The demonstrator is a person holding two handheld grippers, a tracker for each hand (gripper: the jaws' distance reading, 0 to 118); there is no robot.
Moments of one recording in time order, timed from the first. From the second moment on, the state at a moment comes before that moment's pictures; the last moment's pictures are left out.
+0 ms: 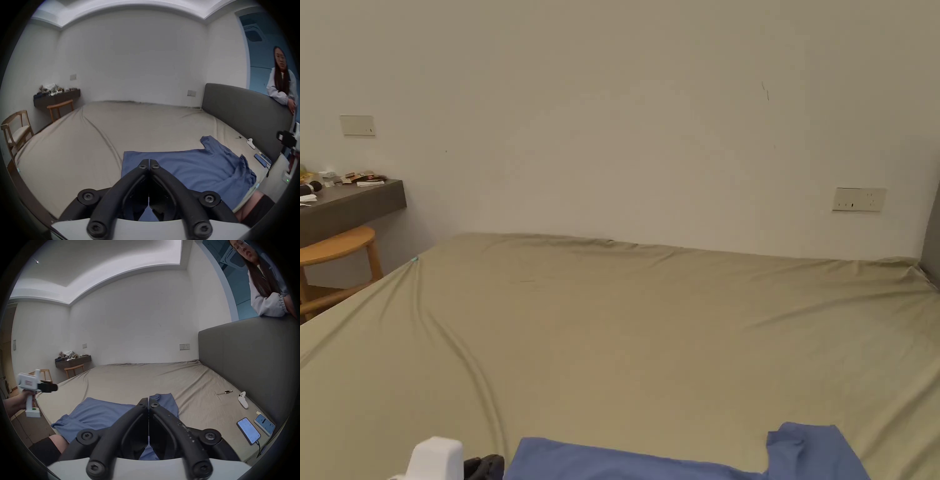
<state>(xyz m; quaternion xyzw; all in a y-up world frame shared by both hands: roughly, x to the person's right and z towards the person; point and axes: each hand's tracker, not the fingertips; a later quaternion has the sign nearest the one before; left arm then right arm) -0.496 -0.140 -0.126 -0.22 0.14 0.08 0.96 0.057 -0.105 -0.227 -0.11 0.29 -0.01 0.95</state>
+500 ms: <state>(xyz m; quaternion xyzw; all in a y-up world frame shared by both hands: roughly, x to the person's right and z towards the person) -0.621 -0.257 -0.335 -0.37 0.18 0.13 0.90 0.052 -0.128 -0.266 -0.17 0.25 0.00 0.95</state>
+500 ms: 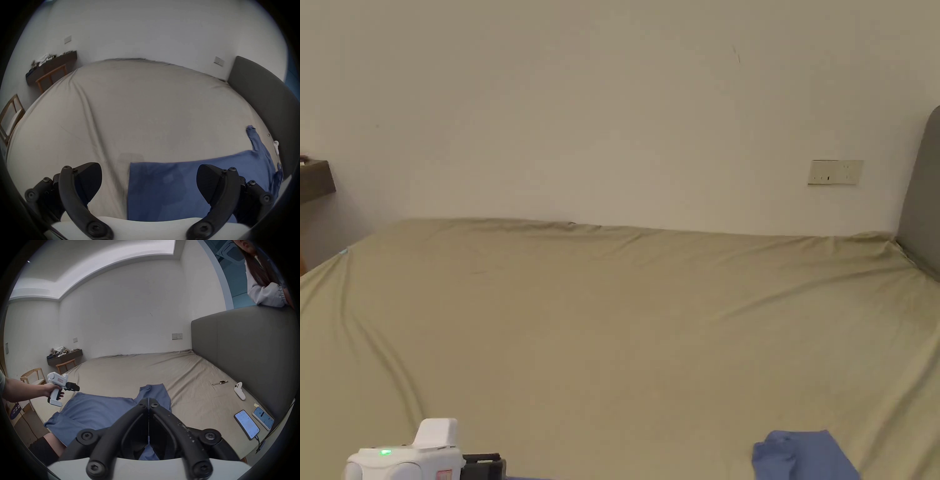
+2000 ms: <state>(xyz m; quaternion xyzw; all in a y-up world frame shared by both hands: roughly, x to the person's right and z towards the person) -0.615 -0.230 -0.305 -0.36 0.14 0.15 0.91 -0.067 -0.267 -0.602 -0.45 0.25 0.08 0.85</state>
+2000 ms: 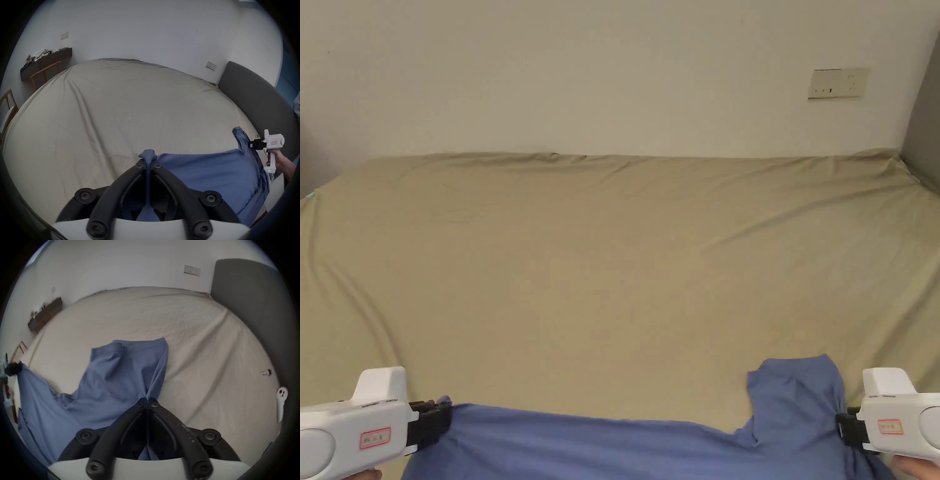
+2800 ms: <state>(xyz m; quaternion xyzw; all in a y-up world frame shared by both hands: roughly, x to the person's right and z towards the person) -0.587 -0.158 -0.200 -0.30 0.11 0.16 0.94 0.013 -0.158 -0.473 -0.36 0.31 -0.03 0.88</state>
